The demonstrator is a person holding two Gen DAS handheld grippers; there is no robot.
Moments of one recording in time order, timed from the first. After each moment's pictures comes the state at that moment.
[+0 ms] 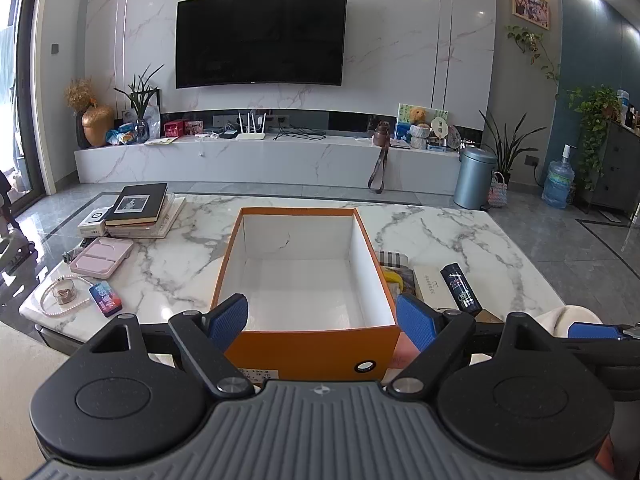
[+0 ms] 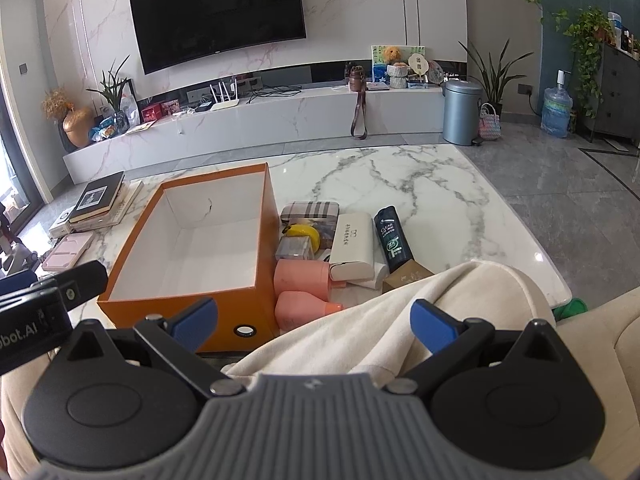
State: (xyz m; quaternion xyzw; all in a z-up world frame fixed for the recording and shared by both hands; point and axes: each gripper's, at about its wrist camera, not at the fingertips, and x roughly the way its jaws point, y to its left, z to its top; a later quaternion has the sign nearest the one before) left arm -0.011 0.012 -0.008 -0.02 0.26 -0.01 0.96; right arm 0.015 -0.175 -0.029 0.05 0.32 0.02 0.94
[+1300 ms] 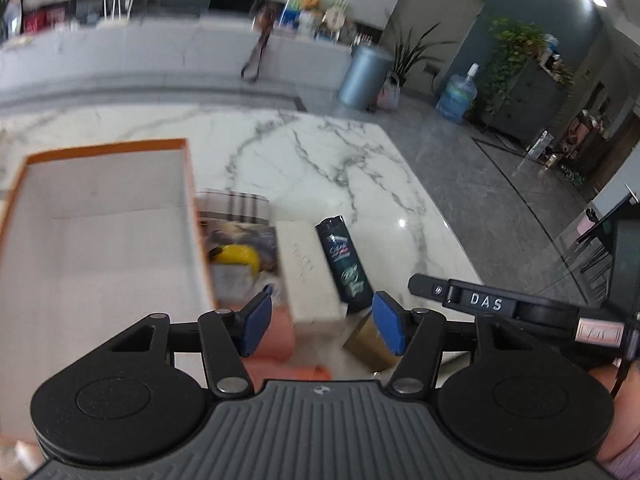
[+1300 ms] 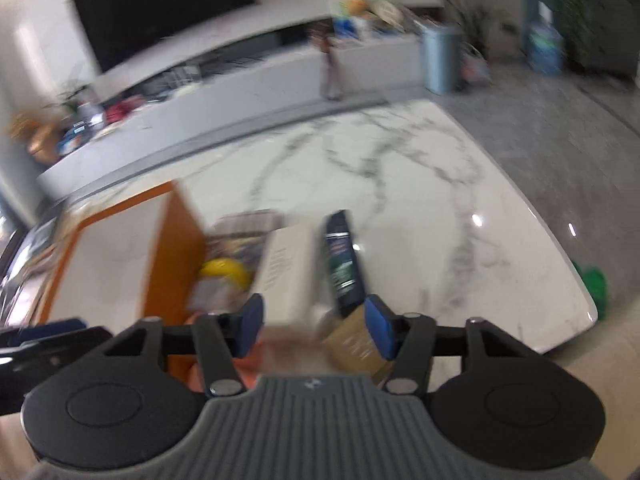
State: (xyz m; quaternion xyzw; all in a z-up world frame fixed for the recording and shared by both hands) left arm 0.208 -0.068 -0.045 -0.08 0.45 -0.21 0.86; right arm 0.194 -0.290 -0.076 0.16 0.40 -0.02 0.90
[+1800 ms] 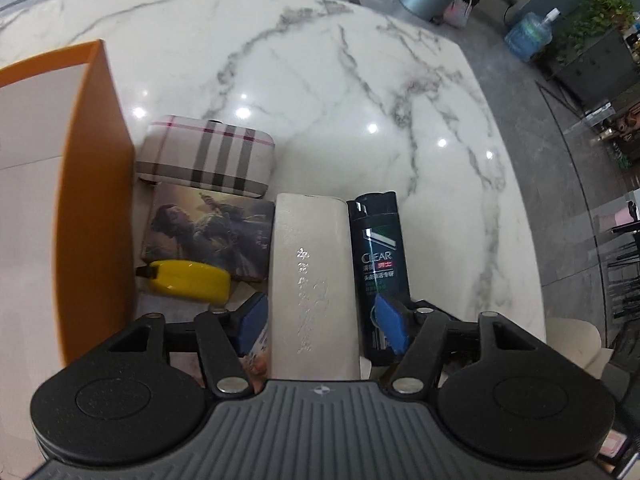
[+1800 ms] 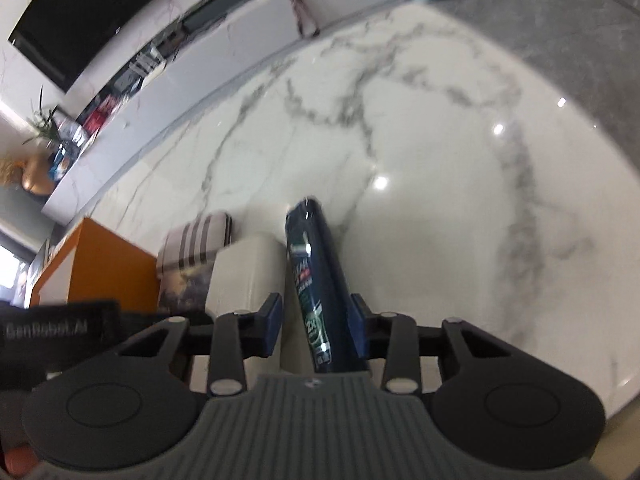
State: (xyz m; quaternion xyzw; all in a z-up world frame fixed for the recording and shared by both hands) left arm 0.333 -0.128 -0.140 -0.09 0.61 -0.15 0.77; right arm 0.309 -0.330 -0.172 0.25 0.48 0.02 0.84
